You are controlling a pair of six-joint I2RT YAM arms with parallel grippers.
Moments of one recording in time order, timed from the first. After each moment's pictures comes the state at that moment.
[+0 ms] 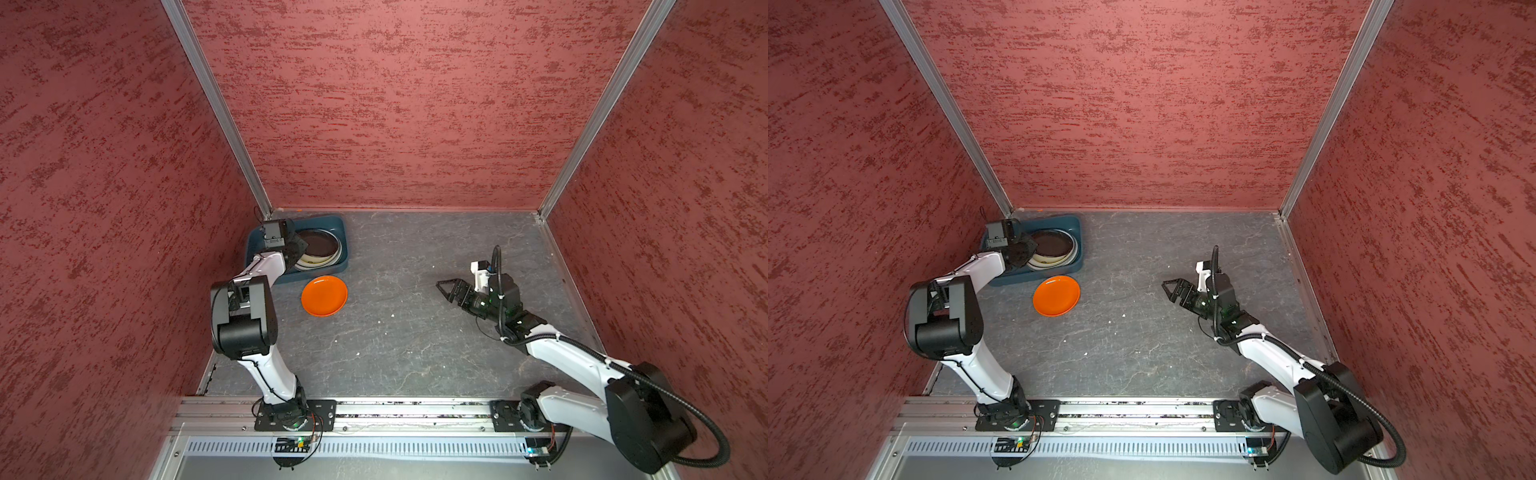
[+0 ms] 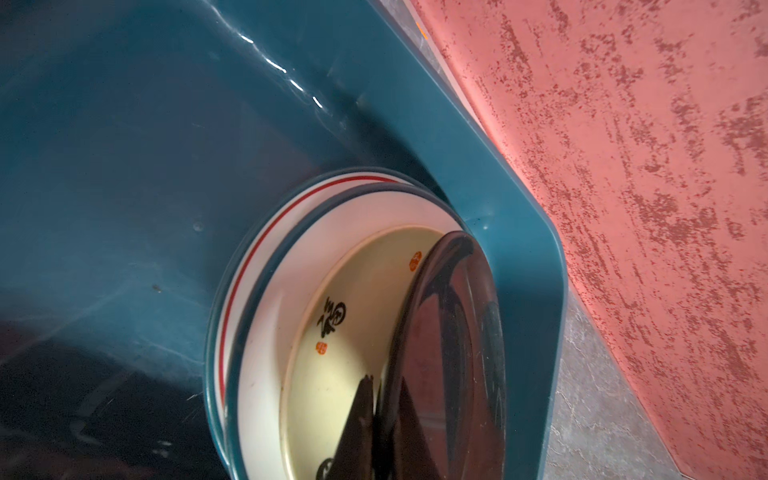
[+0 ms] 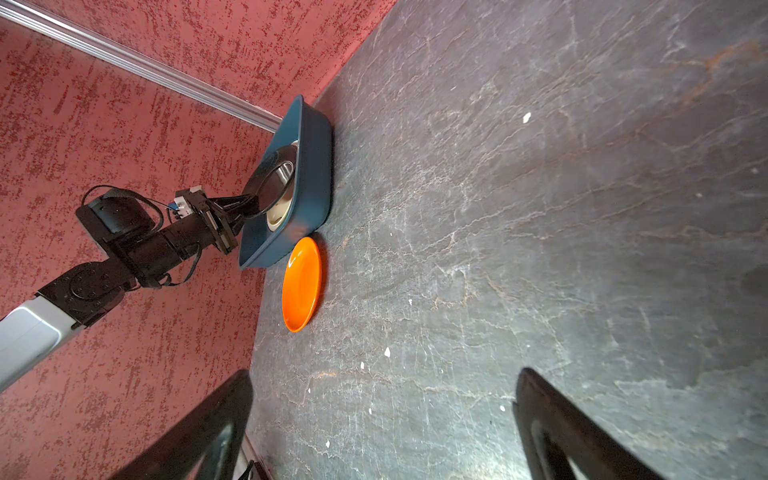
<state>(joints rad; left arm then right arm) 0.19 1.78 1.18 -0.15 0.12 -0.76 0.44 1.17 0.49 0.24 -0.34 0.91</state>
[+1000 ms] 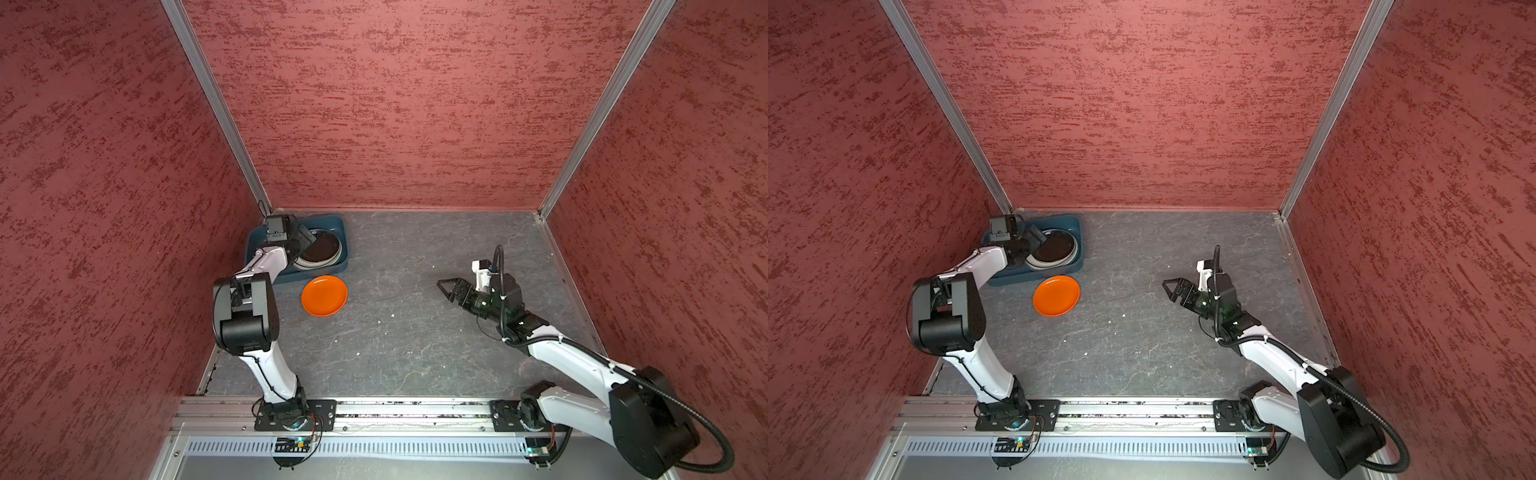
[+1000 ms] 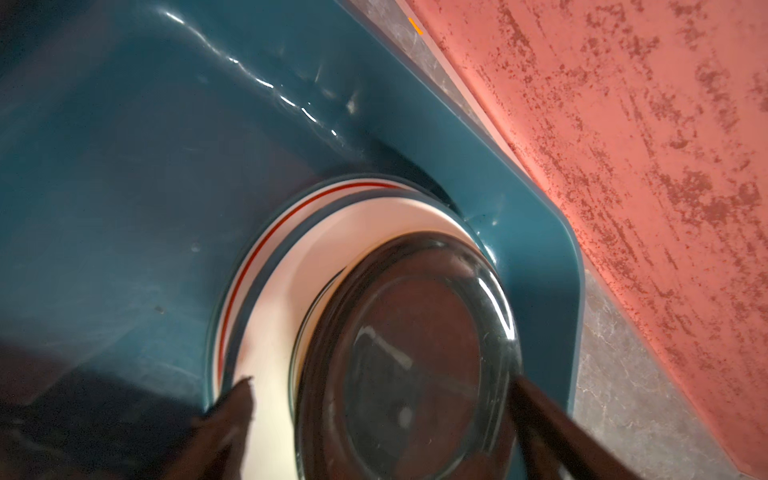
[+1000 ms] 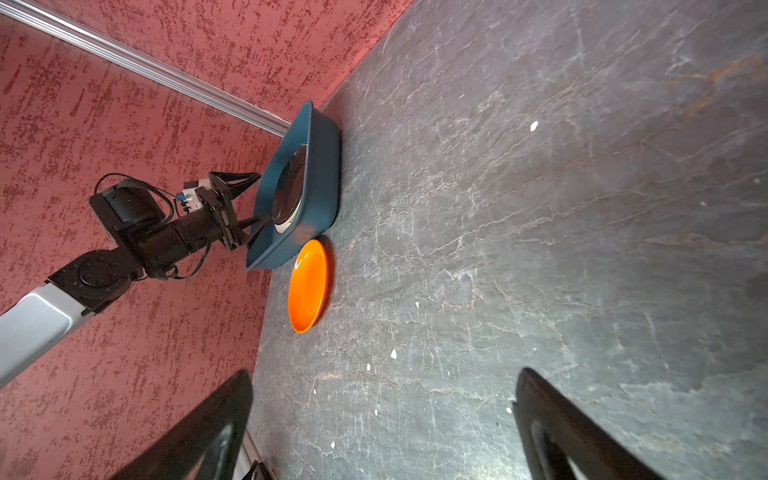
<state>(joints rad) 0.16 1.77 1.21 -0.22 0.07 -0.69 0.44 1.13 0.49 0.23 -0.34 0.90</state>
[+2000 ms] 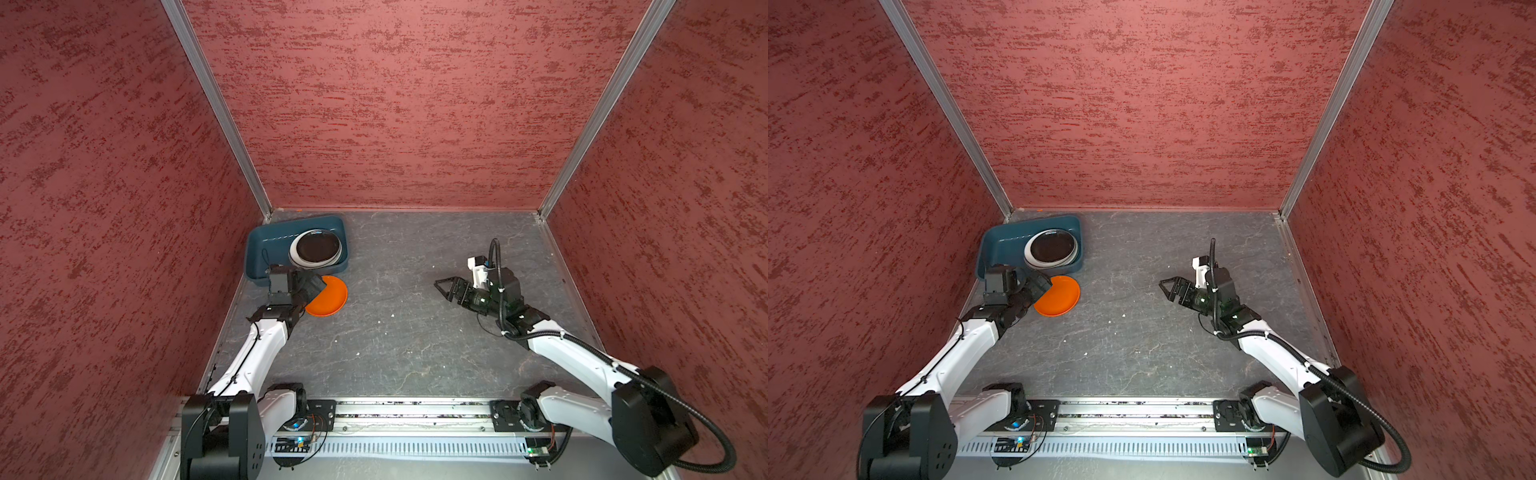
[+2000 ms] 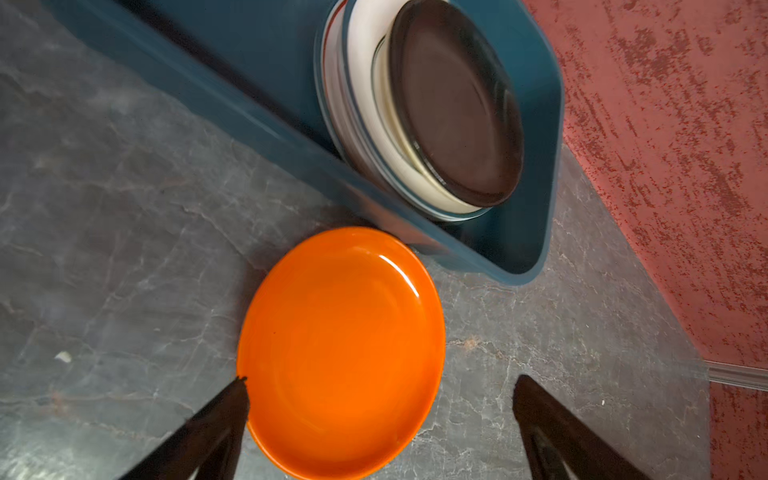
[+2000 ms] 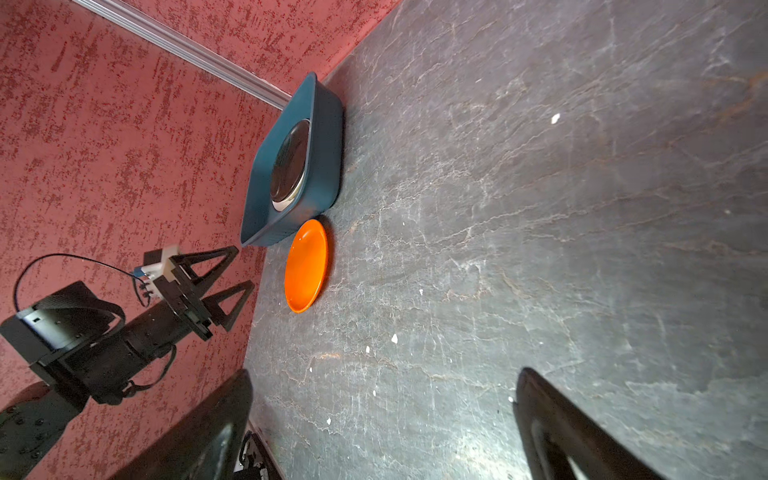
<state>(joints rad) 0.05 1.07 0.56 -0.25 0.05 -0.79 0.44 1.14 0.56 0.11 -0.39 0.83</state>
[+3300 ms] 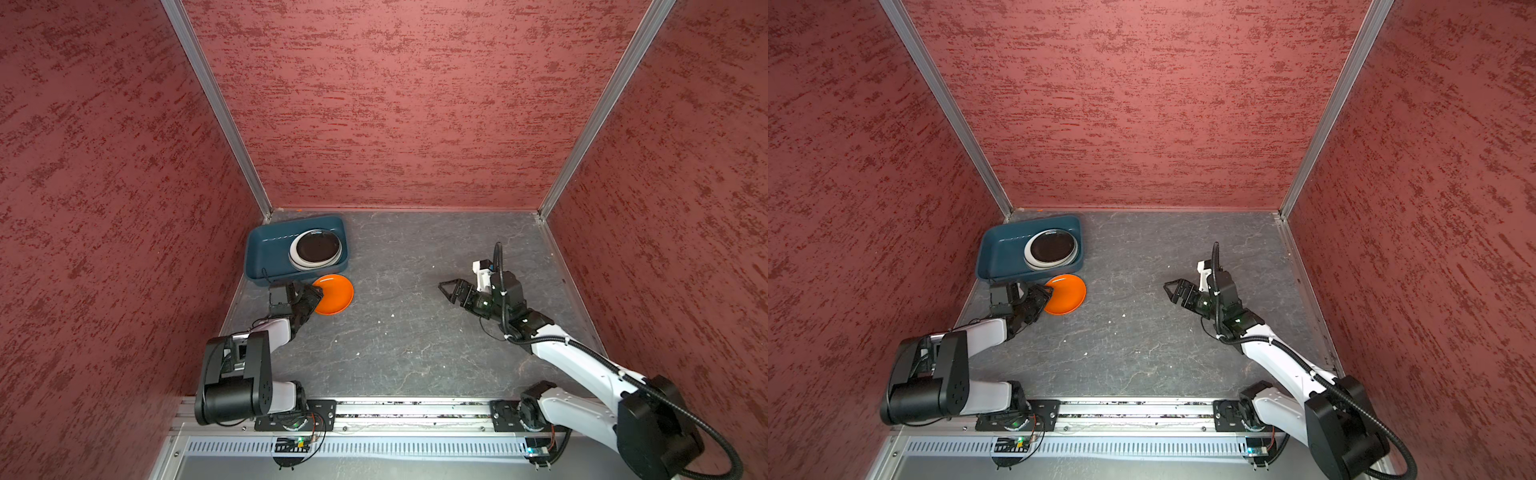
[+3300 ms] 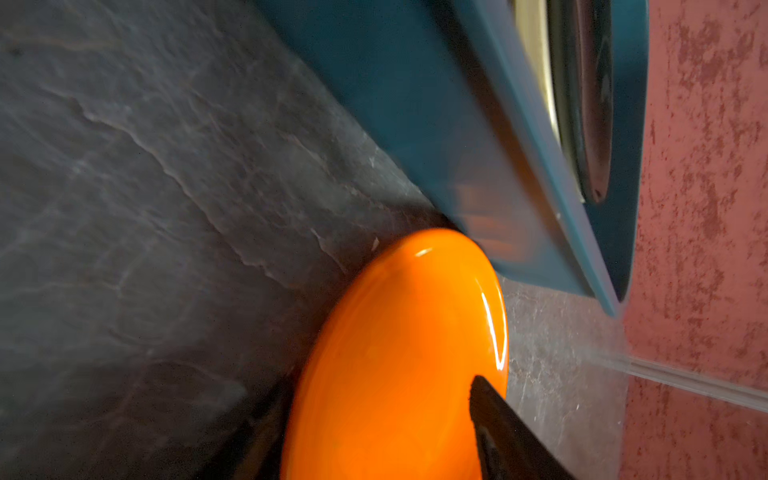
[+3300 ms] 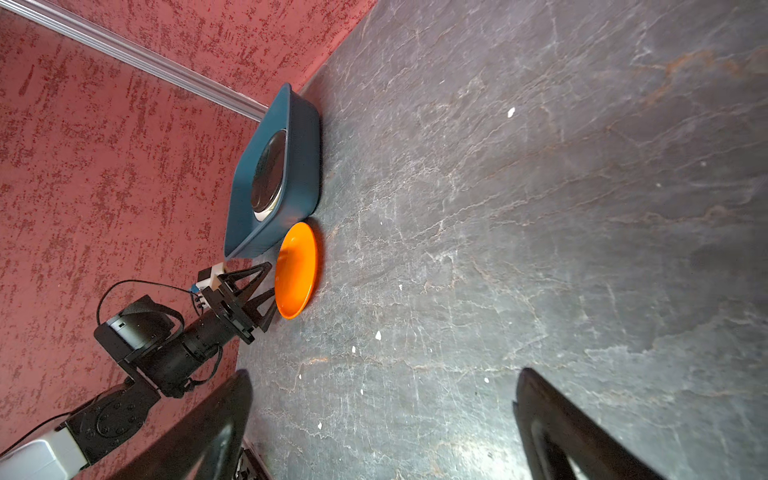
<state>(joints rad) 0.16 1.40 0.41 0.23 0.28 -0.88 0.44 1.10 0.54 0.05 -0.33 0.86</state>
